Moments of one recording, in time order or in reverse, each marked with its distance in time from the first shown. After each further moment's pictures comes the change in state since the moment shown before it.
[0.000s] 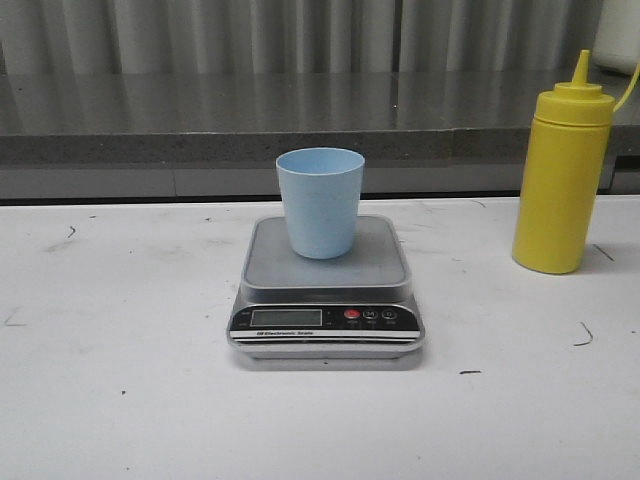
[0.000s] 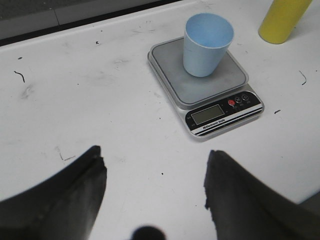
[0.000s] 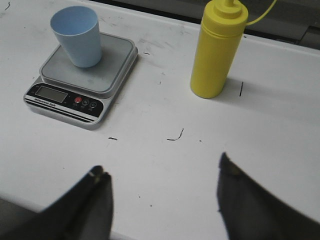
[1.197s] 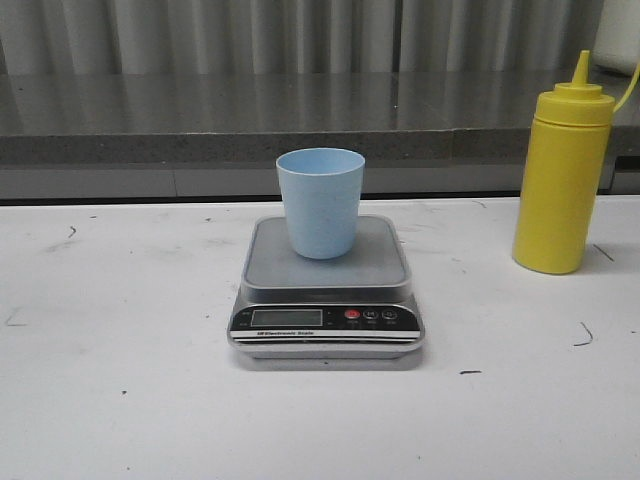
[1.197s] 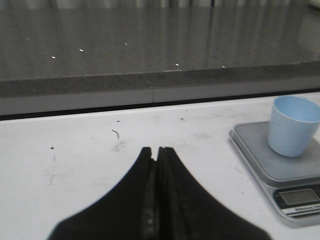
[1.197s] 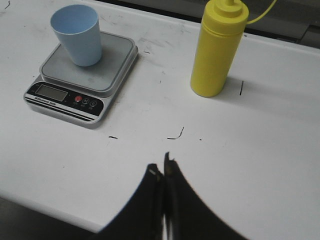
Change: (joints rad) left arm 0.272 -0.438 0.487 0.040 -0.492 0.000; right arm 0.000 0.000 0.000 0.000 0.004 0.000
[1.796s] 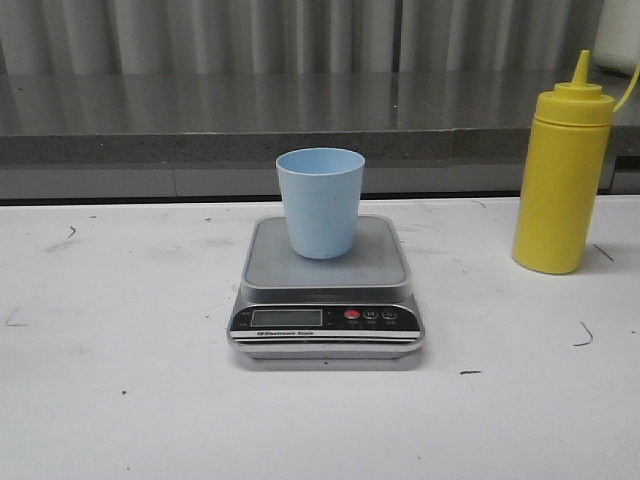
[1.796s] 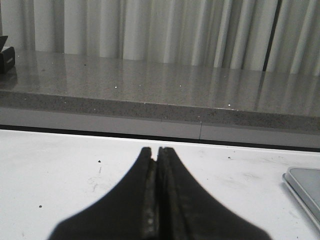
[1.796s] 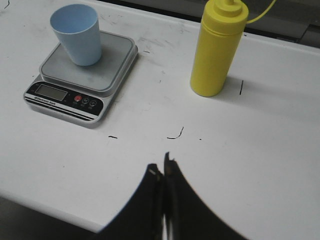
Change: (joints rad) left arm 0.184 -0.317 0.315 0.022 -0.226 -0.080; right arm 0.000 0.000 0.000 0.000 0.000 0.000
